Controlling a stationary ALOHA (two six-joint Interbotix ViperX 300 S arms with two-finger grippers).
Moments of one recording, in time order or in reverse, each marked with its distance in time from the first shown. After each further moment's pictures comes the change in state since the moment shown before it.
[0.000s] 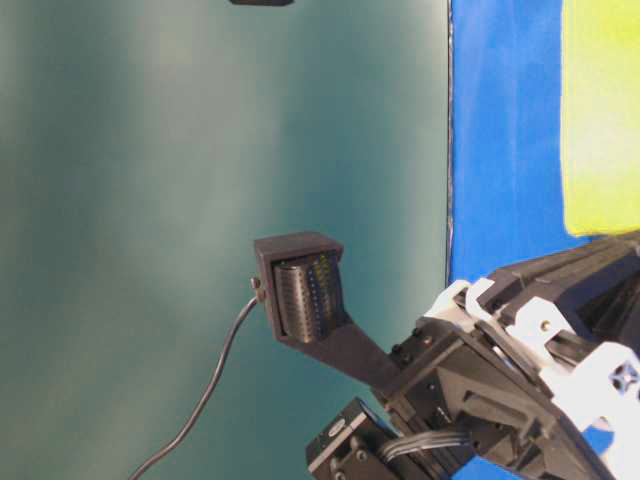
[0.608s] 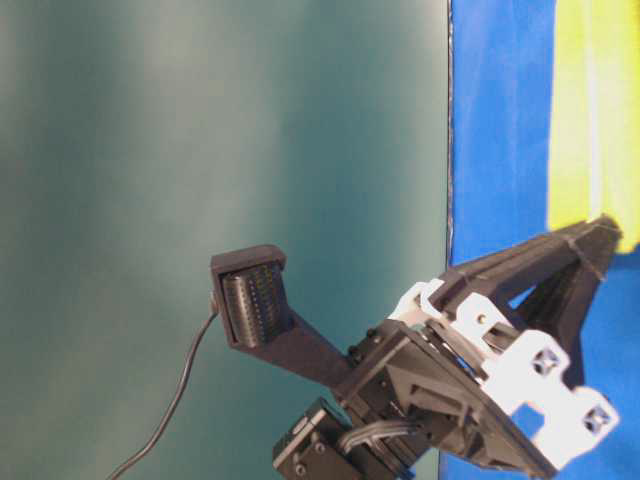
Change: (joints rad) left arm 0.044 -0.046 0.012 0.000 0.009 0.000; right arm -0.055 -0.092 0.031 -0.034 0.038 0.002
